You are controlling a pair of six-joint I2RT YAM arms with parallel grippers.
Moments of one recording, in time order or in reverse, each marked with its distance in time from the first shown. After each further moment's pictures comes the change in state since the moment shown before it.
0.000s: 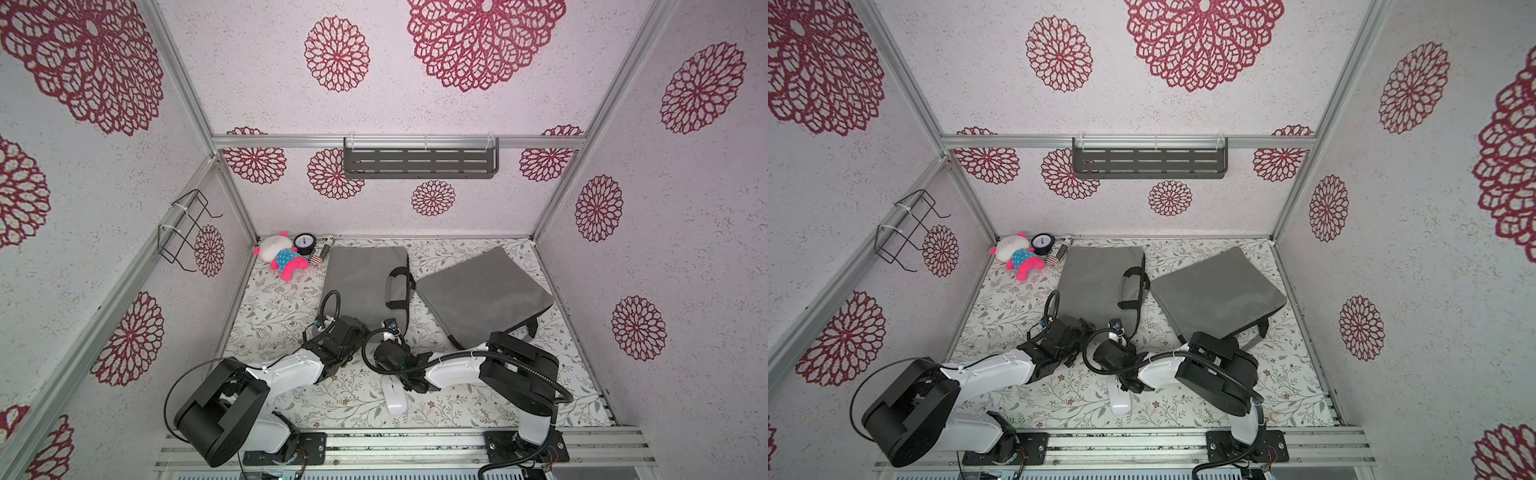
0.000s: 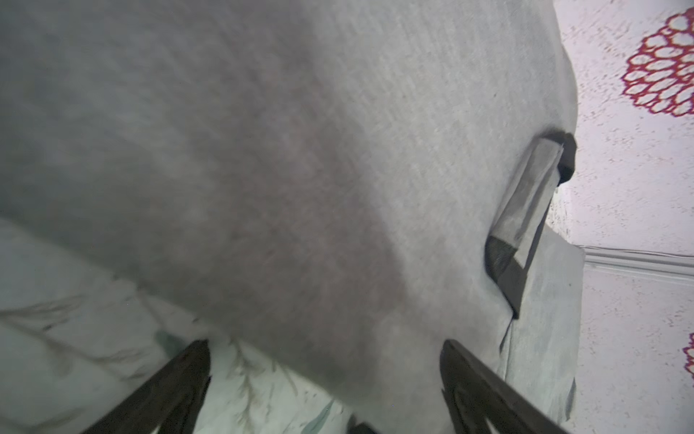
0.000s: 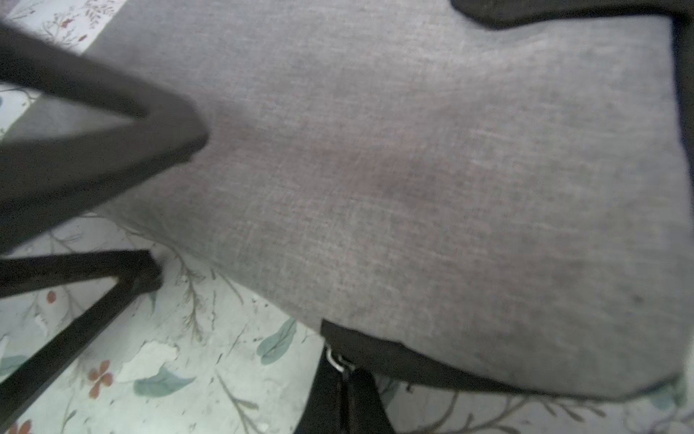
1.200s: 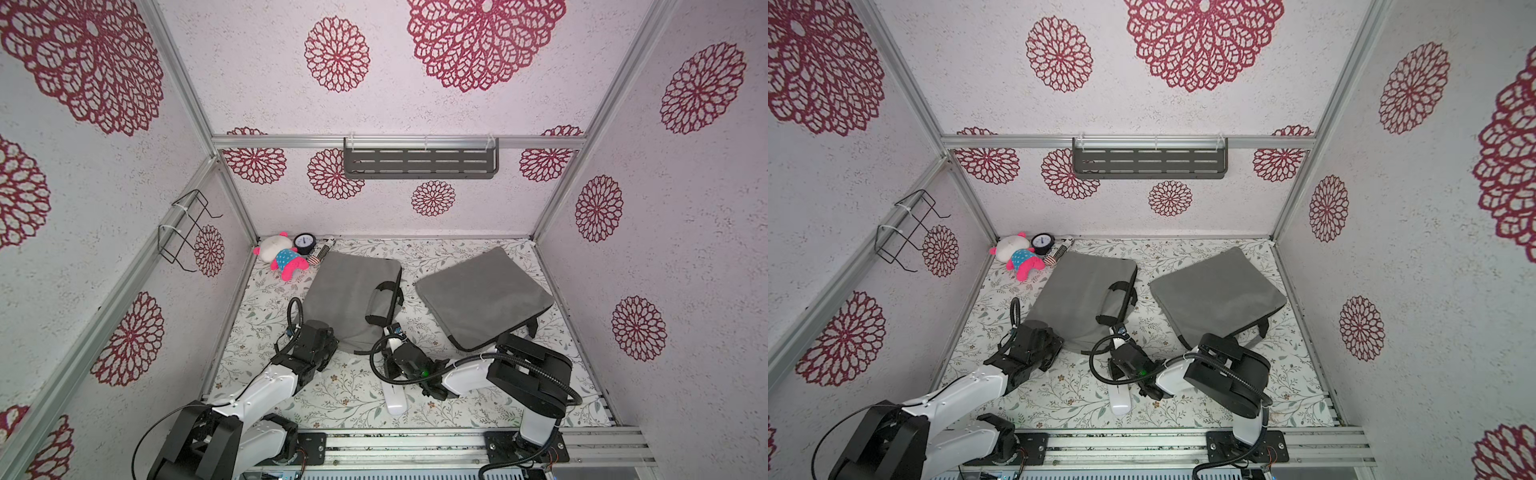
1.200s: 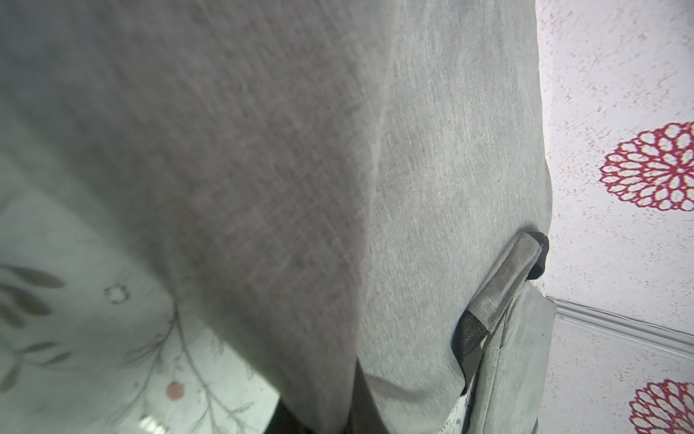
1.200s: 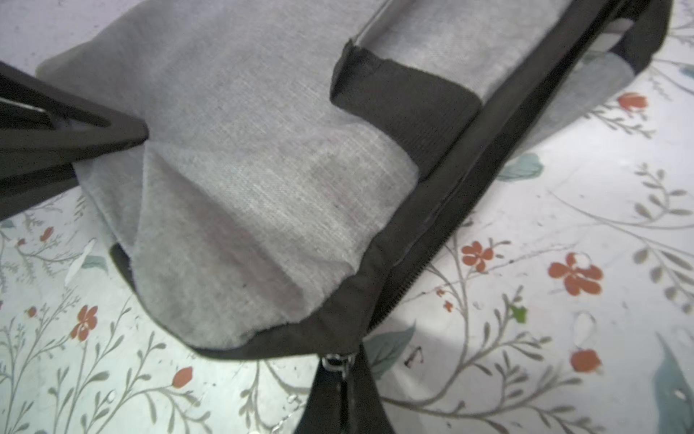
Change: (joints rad) left arm 0.255 -0.293 -0.156 -0.129 0.111 0.058; right arm -0.065 -0.063 -0.199 0.312 -0.187 -0.241
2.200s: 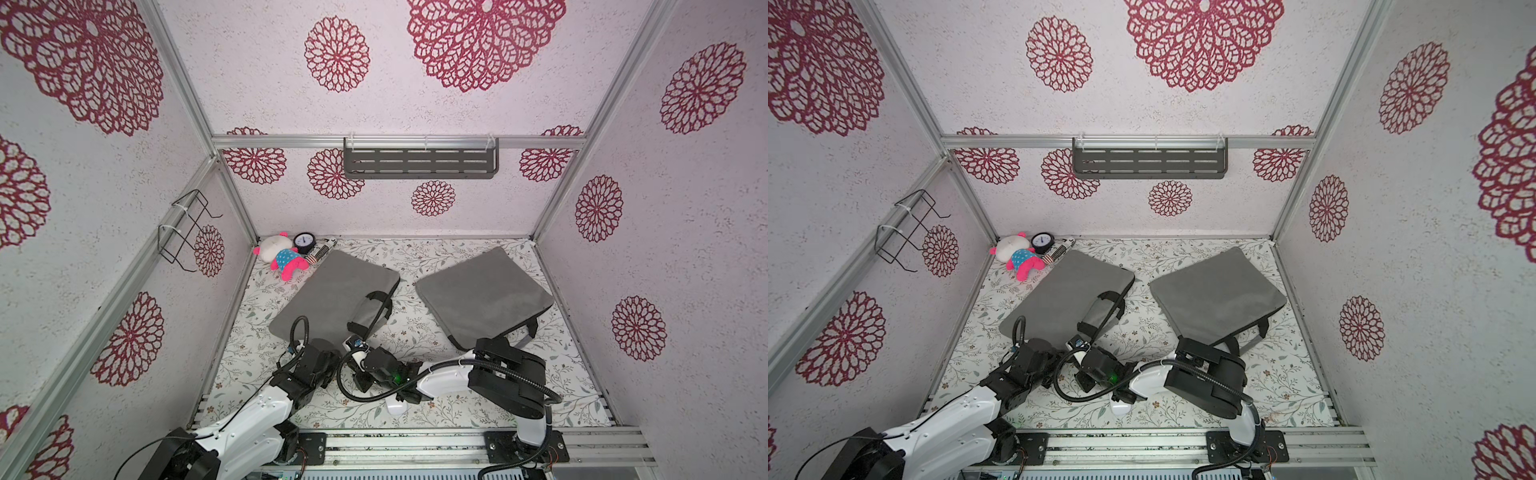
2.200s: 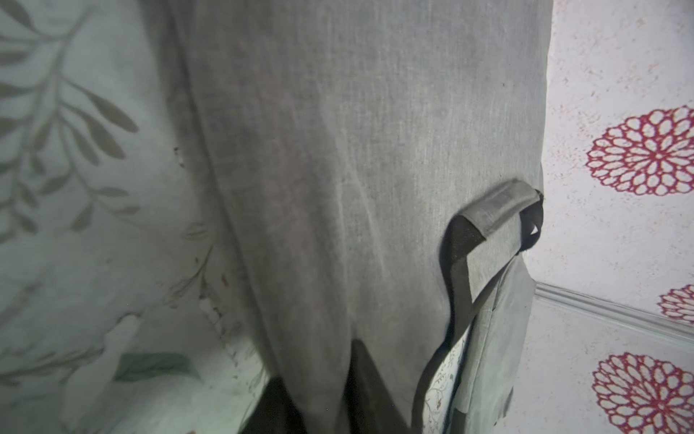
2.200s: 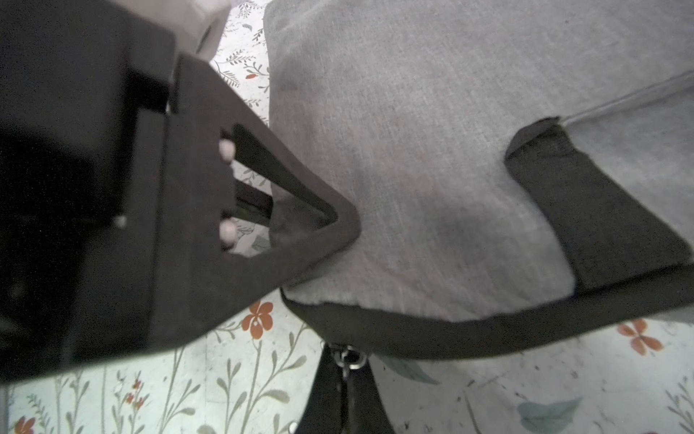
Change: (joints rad) left arm -0.175 -0.148 -0.123 -0.002 -0.054 -0.186; right arm 0.142 0.129 0.245 -0.066 -0.108 -0.186
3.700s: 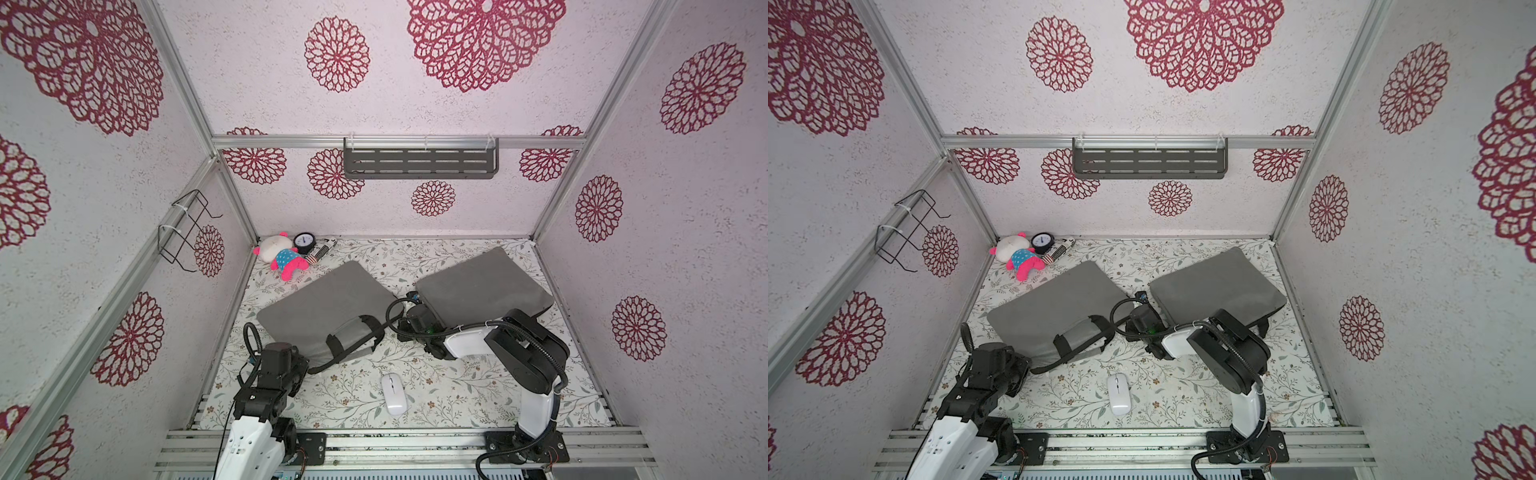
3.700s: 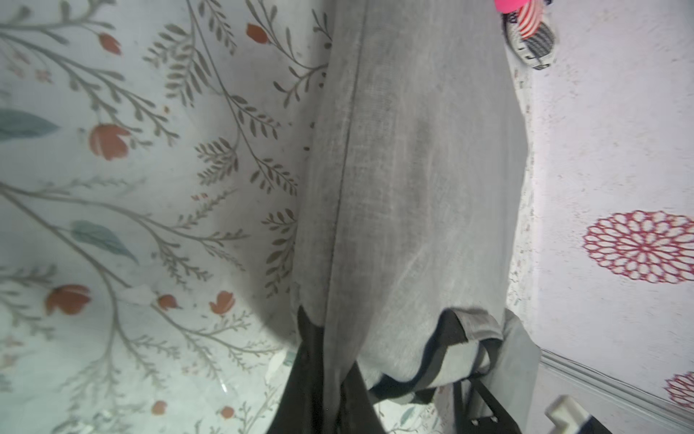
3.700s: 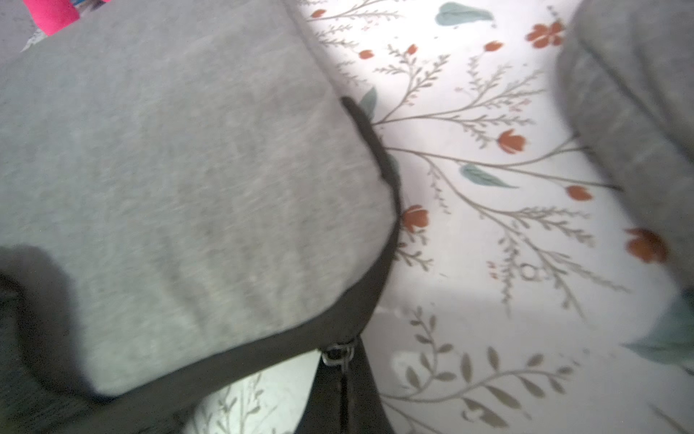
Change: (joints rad) left arm 0.485 -0.397 0.074 -0.548 0.160 0.263; right arm -0.462 -0.054 -0.084 -0.103 0.009 0.221
